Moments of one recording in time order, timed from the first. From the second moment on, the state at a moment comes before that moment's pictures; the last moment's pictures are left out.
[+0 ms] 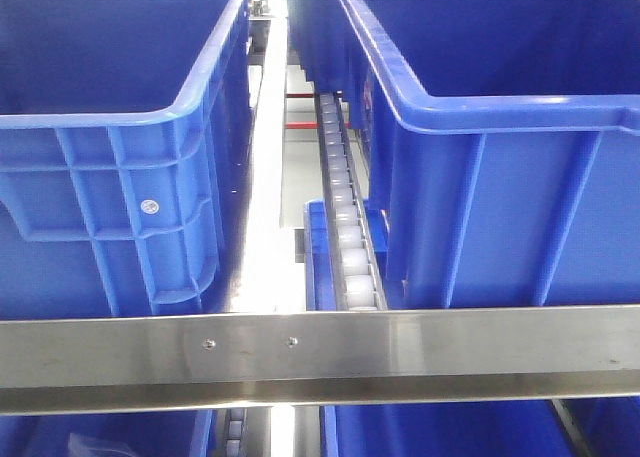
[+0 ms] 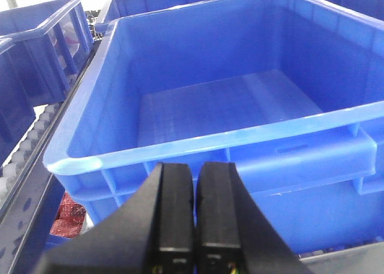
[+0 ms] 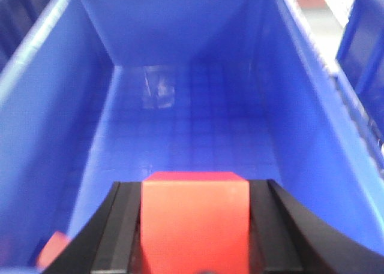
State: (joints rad) left arm -0.09 -0.01 0.01 -0.02 0.08 0.17; right arm 0.03 0.81 -0.64 0.05 0.19 0.05
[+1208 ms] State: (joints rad) left arm -0.09 -0.01 0.01 -0.02 0.08 0.17; right arm 0.07 0.86 -0.75 0.05 0.25 0.05
